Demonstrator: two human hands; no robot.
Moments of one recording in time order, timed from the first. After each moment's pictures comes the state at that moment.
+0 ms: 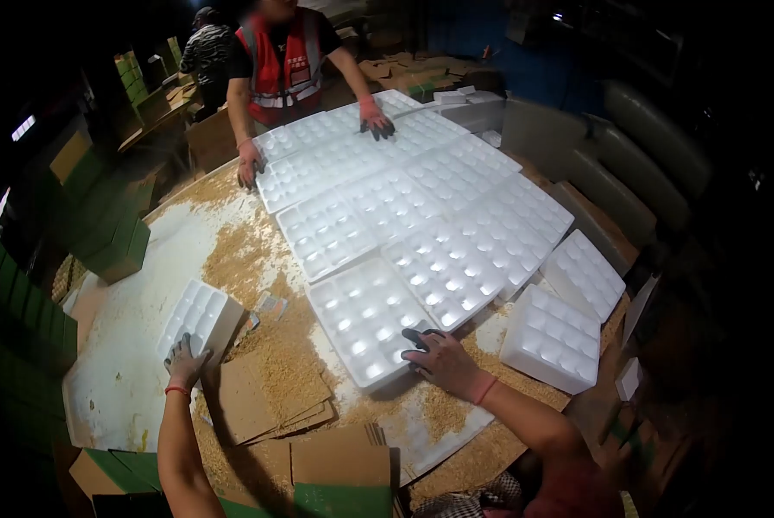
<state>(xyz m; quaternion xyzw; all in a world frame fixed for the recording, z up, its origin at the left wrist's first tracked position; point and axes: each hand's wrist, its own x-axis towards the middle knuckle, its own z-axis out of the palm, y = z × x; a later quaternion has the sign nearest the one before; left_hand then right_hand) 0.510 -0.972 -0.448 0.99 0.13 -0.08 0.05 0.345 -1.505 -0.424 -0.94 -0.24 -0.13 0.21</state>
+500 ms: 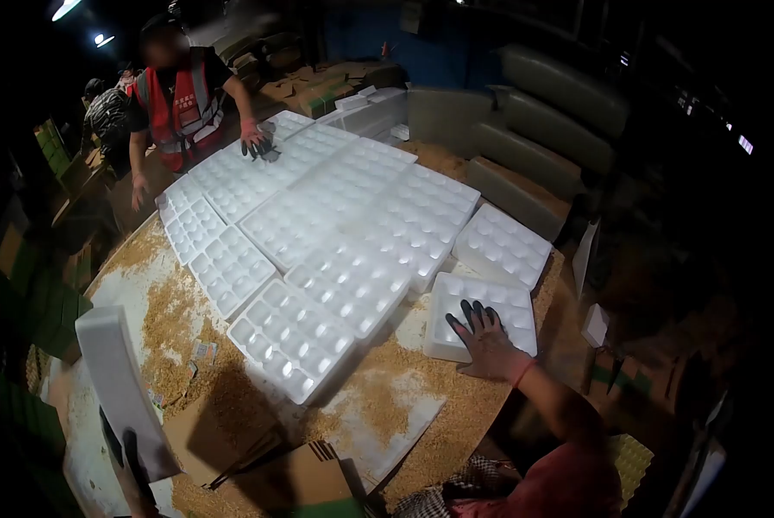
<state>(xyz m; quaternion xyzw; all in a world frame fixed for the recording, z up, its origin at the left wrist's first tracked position) 0.365 -1.092 -0.267 0.83 0.03 0.10 0.56 0.220 -1.661 -0.391 -0.99 0.07 0.08 -0.03</state>
